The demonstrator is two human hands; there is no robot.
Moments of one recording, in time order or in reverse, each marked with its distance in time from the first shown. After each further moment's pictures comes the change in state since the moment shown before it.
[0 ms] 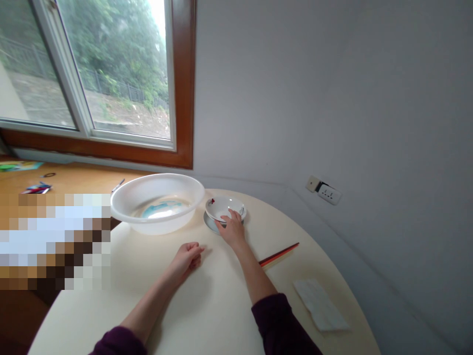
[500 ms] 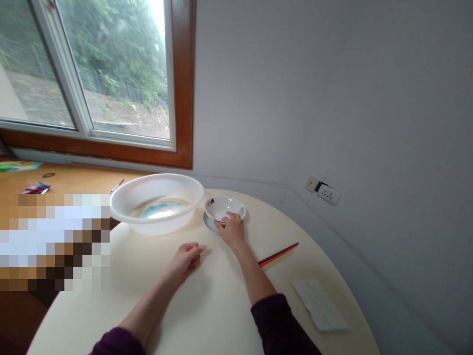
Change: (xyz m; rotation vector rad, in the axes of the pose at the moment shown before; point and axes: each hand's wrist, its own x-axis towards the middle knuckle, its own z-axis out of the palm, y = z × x) left_hand -0.001 0.003 0.003 -0.008 0.016 -0.012; right_hand 0.000 0.000 0.002 -0.005 0.021 -0.004
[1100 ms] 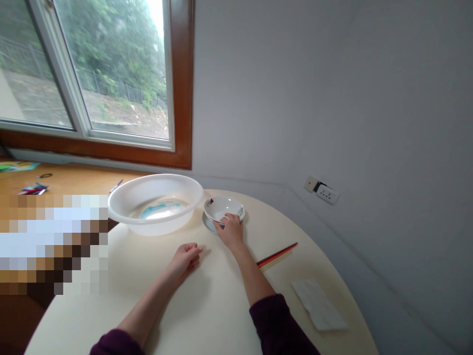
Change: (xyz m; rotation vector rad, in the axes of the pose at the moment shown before) left_hand 0.002 -0.003 -0.004 0.004 -0.008 0.006; right_hand -0.001 0.002 0.007 -0.005 0.069 -0.024
